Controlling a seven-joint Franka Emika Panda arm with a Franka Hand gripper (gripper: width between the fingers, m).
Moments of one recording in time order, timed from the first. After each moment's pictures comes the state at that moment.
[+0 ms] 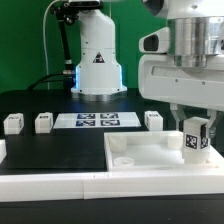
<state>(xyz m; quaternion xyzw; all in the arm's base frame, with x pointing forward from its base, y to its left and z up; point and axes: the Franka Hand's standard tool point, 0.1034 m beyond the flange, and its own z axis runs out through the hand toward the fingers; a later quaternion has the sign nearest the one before) 0.618 0.116 0.072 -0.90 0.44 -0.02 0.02</state>
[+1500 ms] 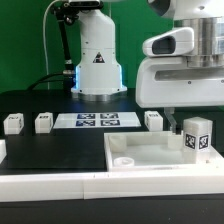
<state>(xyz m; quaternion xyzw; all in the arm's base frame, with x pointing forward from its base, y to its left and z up) 0.615 0.129 0.071 -1.00 0.05 -0.02 0.02</state>
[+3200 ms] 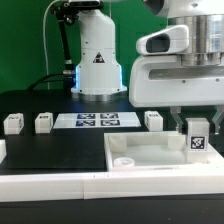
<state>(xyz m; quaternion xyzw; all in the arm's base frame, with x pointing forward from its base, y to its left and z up) 0.621 0.118 0.074 -0.99 0.09 -0.03 0.02</state>
